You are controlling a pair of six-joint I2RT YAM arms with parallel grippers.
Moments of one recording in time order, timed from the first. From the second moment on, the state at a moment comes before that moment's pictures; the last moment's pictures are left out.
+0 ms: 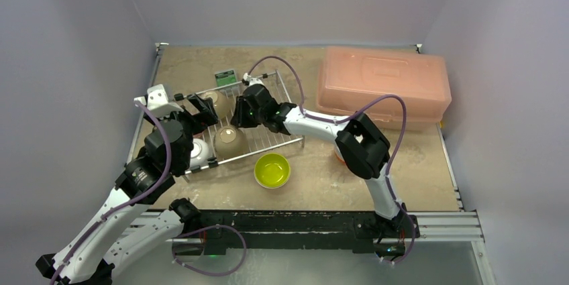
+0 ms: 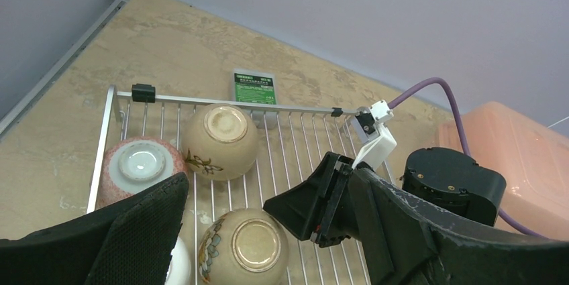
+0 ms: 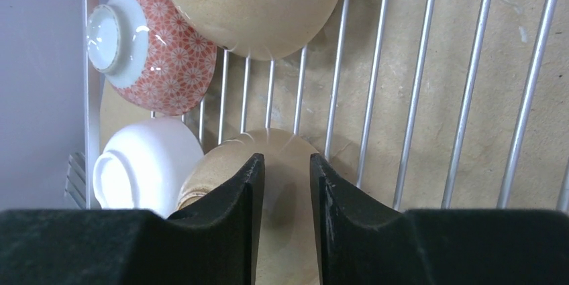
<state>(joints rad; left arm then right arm) -0.69 0.64 0.91 -0.44 -0.80 -0.49 0.91 2.11 1.59 -0.07 -0.02 0.72</state>
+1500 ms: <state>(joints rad) -0.69 0.63 0.98 -0.52 -0.92 -0.51 1.04 2.05 1.50 -0.08 0.01 0.33</state>
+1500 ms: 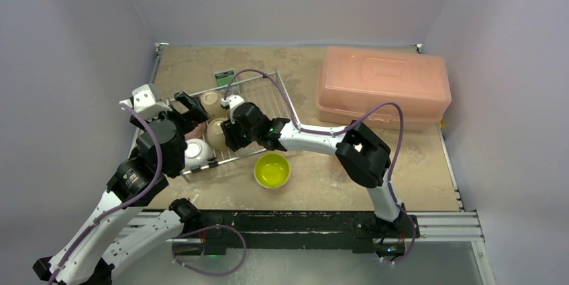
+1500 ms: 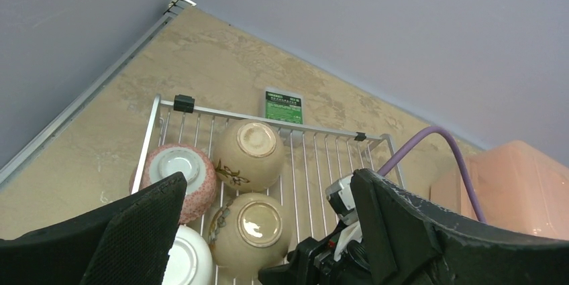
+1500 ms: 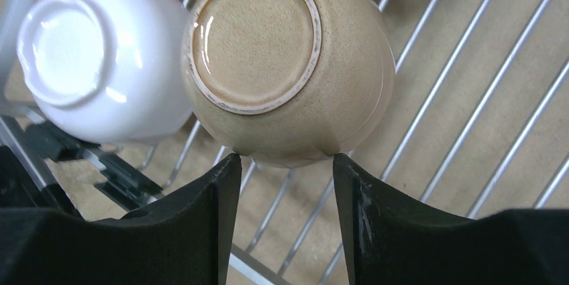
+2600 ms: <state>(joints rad) -0.69 0.66 0.98 -0.53 -0.84 -0.51 1.02 1.88 1.49 -0.03 -0.01 0.40</state>
